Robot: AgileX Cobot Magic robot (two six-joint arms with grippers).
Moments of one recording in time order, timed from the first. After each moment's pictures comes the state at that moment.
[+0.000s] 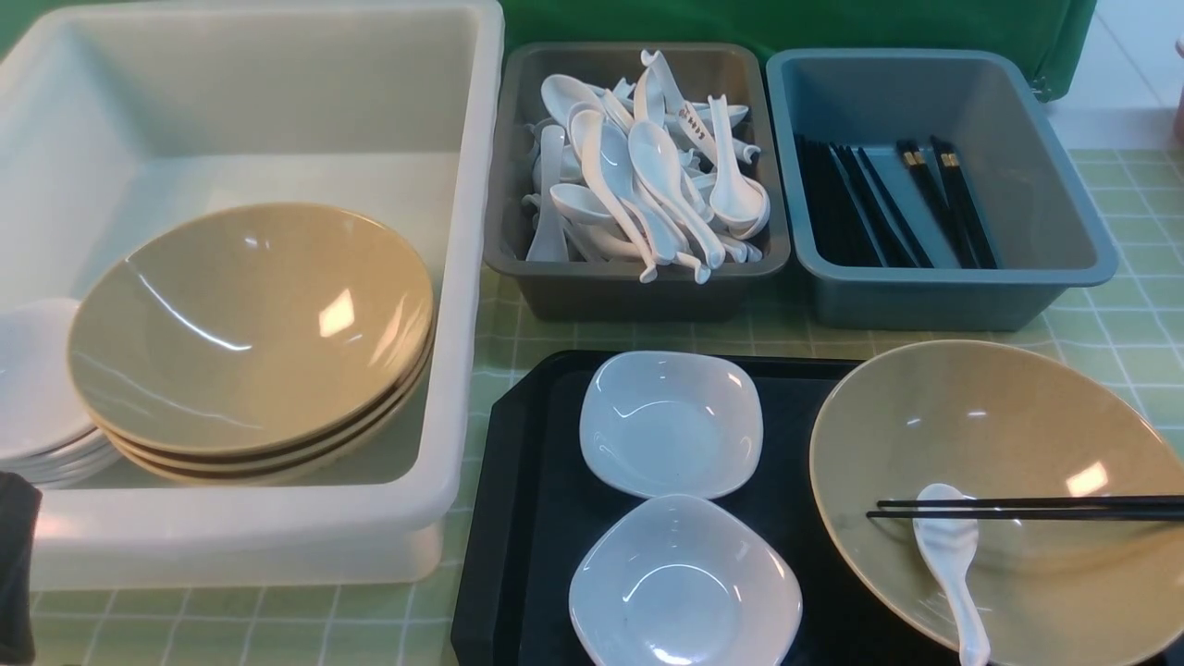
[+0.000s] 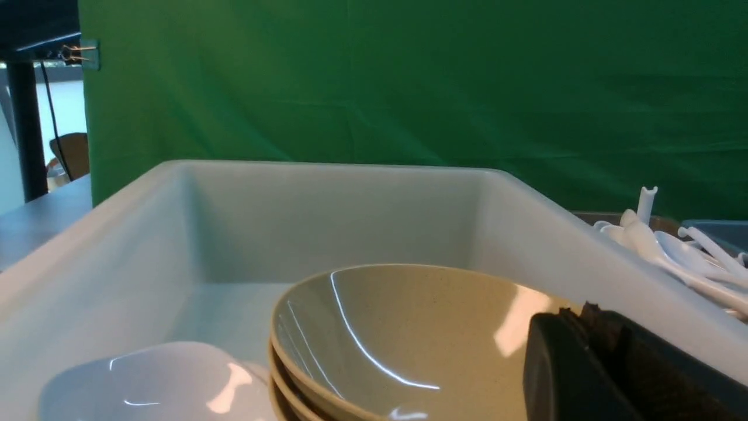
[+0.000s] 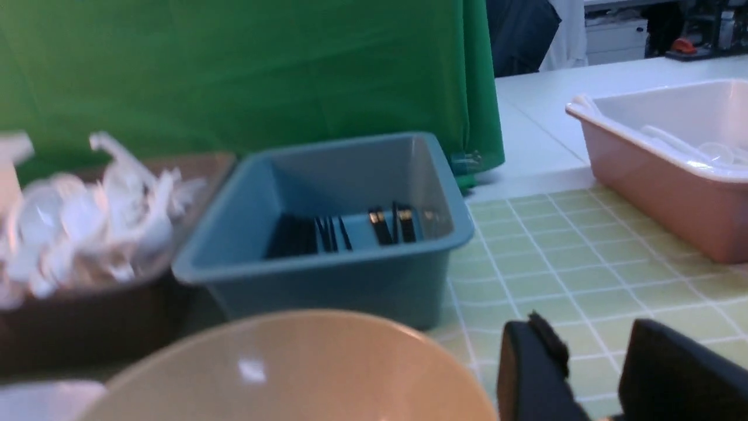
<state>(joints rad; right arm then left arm) -0.09 -0.01 0.03 -0.10 -0.09 0.32 -0.07 -0.01 0.03 0.12 -0.07 -0.11</state>
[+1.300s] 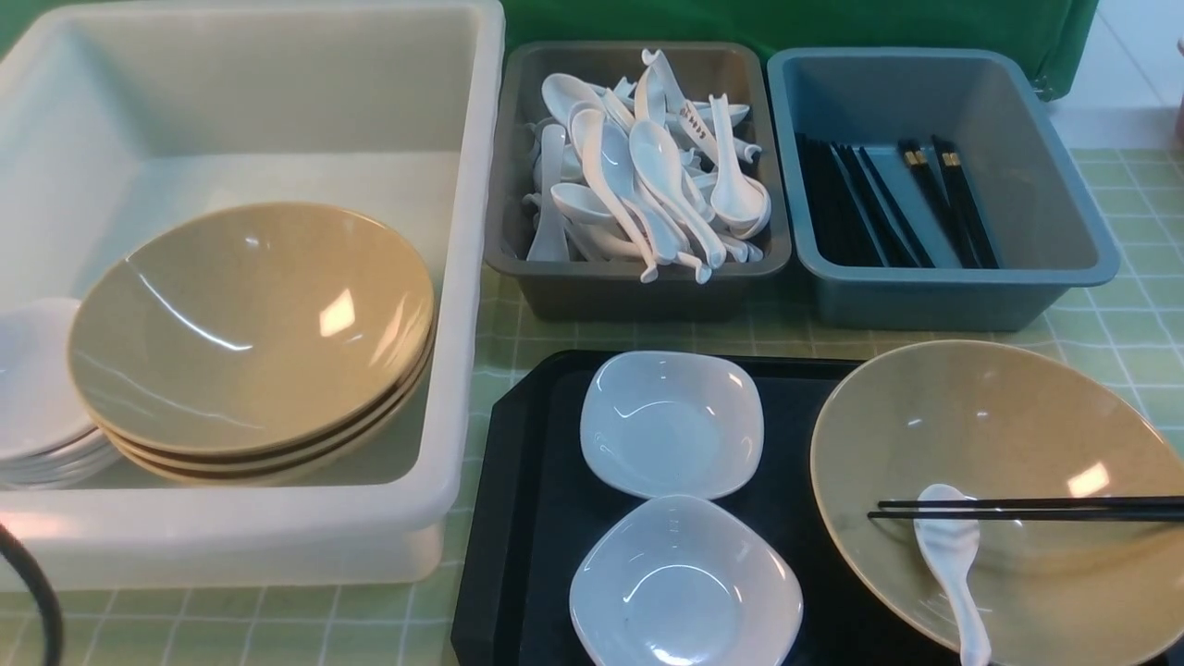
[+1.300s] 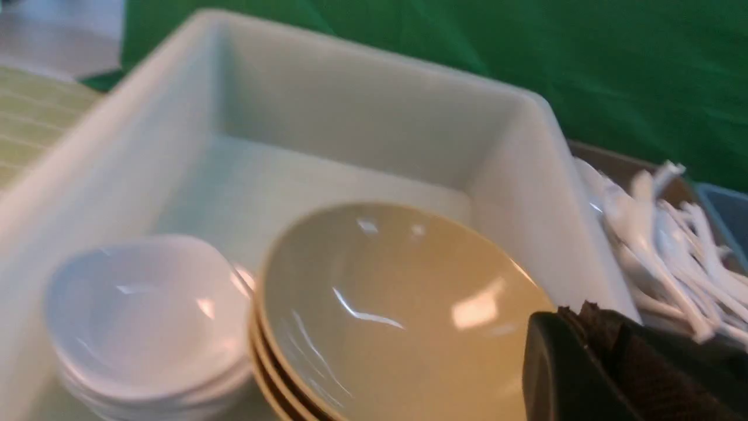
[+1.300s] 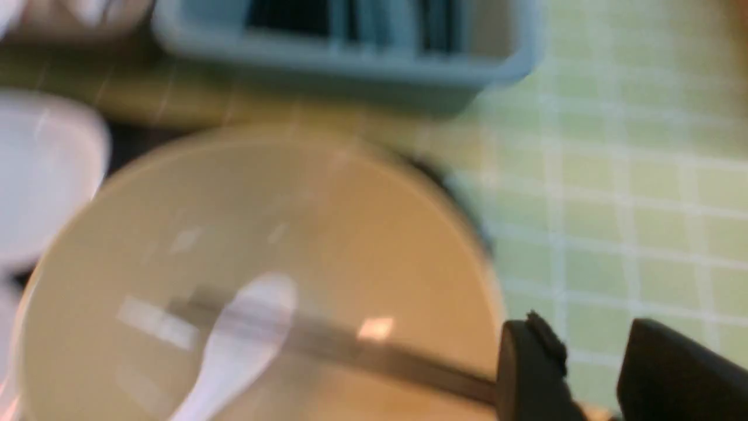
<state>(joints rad) -0.09 0.87 -0.82 0.13 0.74 -0.25 -0.12 0.42 -0.60 0.07 0.55 -0.33</state>
